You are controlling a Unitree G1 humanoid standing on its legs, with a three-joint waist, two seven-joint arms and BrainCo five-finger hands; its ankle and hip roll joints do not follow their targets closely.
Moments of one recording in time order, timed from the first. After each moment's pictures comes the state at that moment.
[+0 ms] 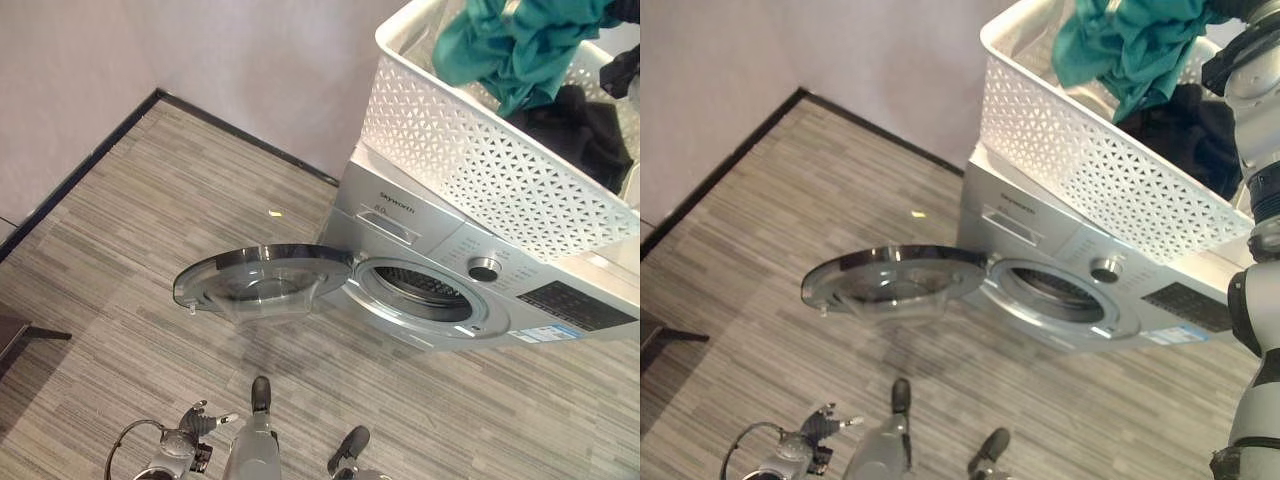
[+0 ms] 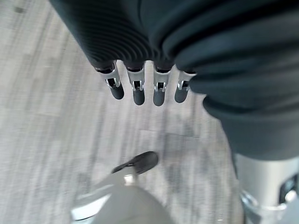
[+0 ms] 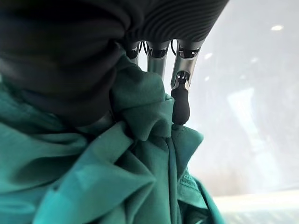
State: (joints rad) left arm -0.15 0.34 -0.26 1.23 -0.10 -0.11 0.08; right arm -1.43 -0.96 0.51 0.88 -0.03 -0.01 -0.24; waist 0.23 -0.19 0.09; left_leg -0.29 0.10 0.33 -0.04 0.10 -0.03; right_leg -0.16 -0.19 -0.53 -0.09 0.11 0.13
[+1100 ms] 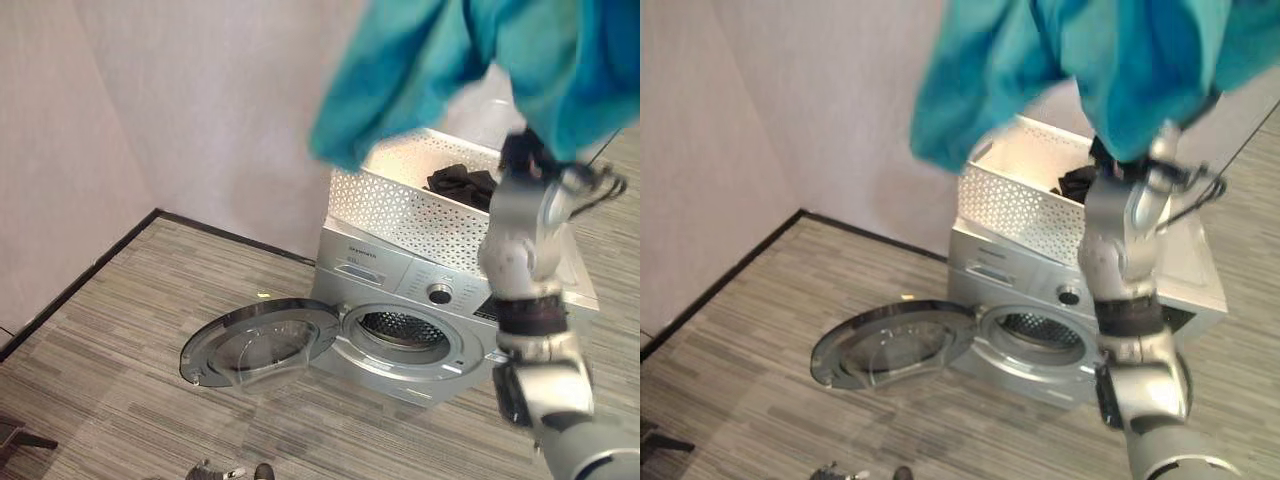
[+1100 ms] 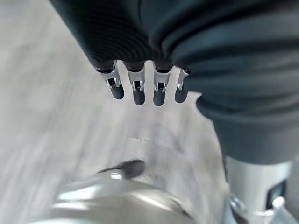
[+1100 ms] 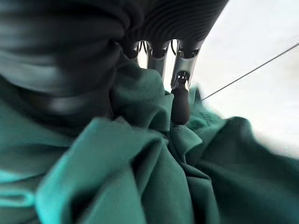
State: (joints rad) left arm 0.04 0.21 -0.04 1.36 -0.13 -0.02 0.12; right arm -0.57 -0.27 0.02 -0.12 0.77 -0.42 -0.30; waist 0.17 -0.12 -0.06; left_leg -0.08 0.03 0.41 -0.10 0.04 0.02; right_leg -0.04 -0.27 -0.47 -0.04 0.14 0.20
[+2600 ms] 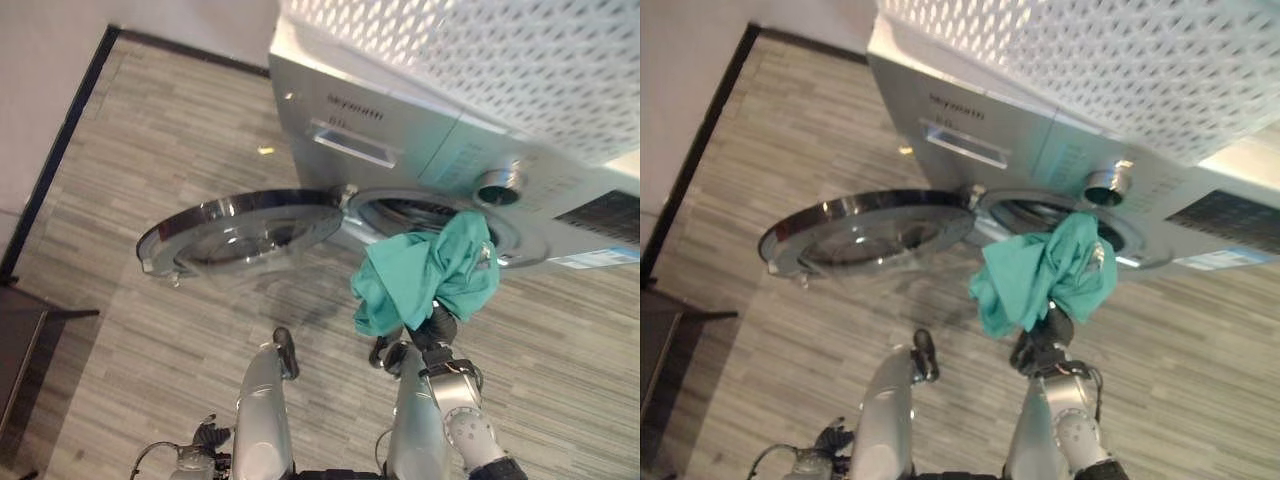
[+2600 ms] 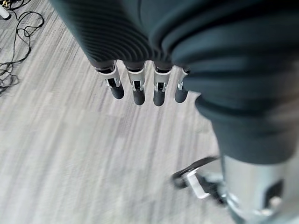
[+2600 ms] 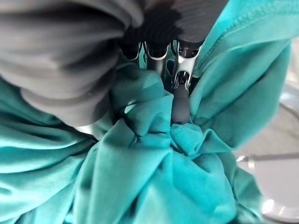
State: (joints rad) left arm -0.09 0.20 -0.20 1.21 -0.19 -0.09 0.15; right arm 0.00 -0.19 0.27 0.10 1.29 -0.22 0.11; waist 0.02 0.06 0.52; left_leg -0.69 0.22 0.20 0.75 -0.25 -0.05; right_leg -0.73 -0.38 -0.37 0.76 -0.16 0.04
